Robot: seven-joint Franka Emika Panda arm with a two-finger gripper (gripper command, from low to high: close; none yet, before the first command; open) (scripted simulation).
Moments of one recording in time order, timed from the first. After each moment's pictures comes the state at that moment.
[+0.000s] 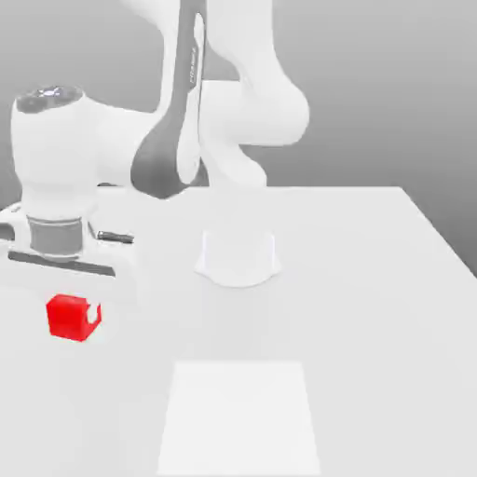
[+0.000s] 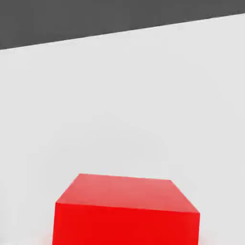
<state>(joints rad) -0.36 -0.10 -0.35 -2.72 -0.21 2.65 0.60</state>
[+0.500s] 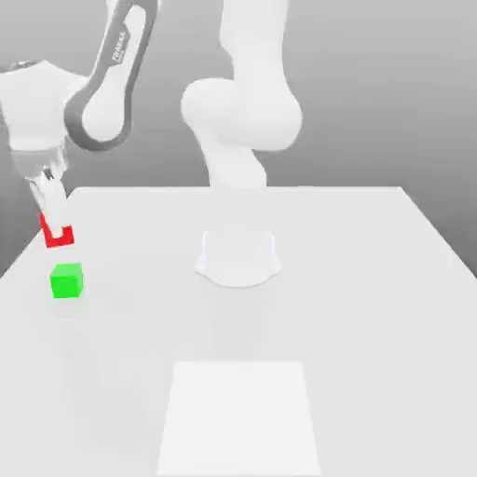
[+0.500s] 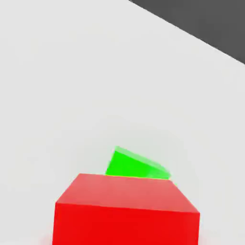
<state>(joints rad) -0.77 -0.22 -0.65 -2.87 -0.29 2.69 0.74</state>
